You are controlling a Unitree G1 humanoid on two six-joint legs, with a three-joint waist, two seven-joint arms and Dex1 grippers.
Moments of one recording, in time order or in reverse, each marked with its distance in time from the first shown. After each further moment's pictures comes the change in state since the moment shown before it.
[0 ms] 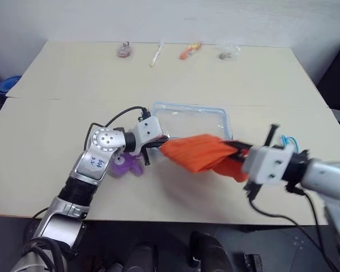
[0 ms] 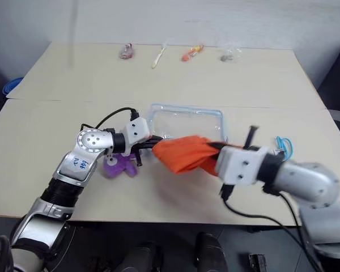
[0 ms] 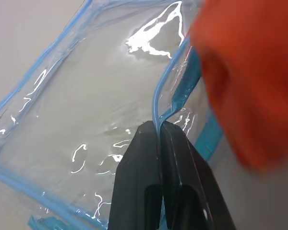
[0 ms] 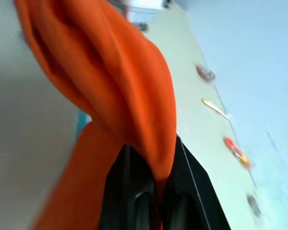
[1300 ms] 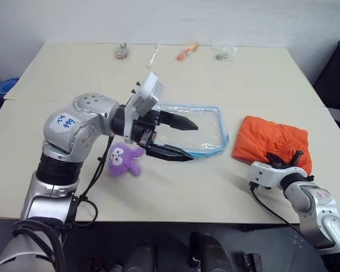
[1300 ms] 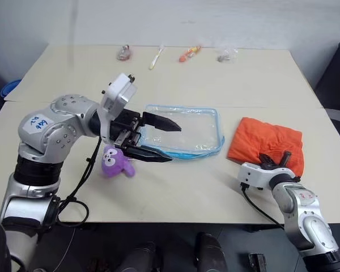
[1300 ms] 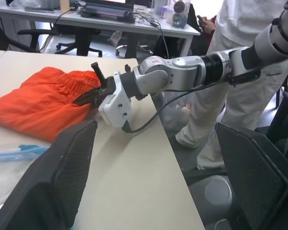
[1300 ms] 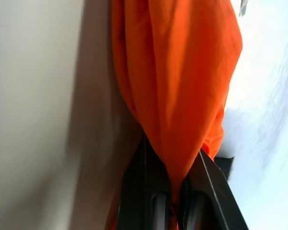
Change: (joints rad) left arm -0.277 0.081 0.076 -0.193 -0.645 0.517 -0.389; right arm 0.198 0.155 0.263 0.521 -0.900 -0.107 -0.546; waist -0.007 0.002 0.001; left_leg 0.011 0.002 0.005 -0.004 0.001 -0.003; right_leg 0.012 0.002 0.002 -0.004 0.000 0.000
